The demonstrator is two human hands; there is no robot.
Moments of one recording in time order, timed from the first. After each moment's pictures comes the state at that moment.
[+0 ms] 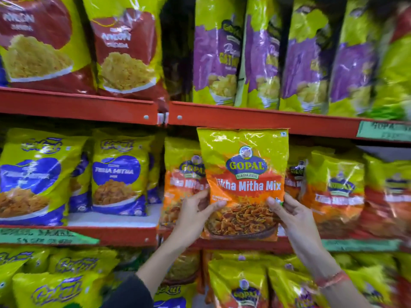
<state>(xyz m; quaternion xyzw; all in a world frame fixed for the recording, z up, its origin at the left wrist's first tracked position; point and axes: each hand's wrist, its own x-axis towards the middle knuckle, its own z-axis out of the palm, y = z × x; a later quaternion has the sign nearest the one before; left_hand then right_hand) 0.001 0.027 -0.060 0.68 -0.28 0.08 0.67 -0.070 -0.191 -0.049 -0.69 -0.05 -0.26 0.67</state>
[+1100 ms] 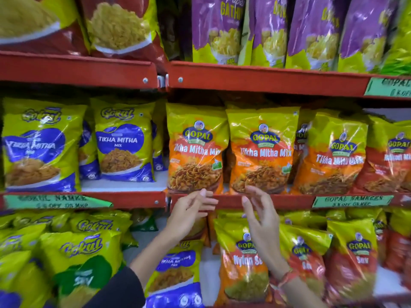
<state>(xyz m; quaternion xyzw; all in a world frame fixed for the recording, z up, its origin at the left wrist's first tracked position) -0.032 0.052 -0.114 0.73 -0.19 -0.03 0.66 -0.078 -0.126 -0.146 -0.75 -0.02 -0.37 0.55</state>
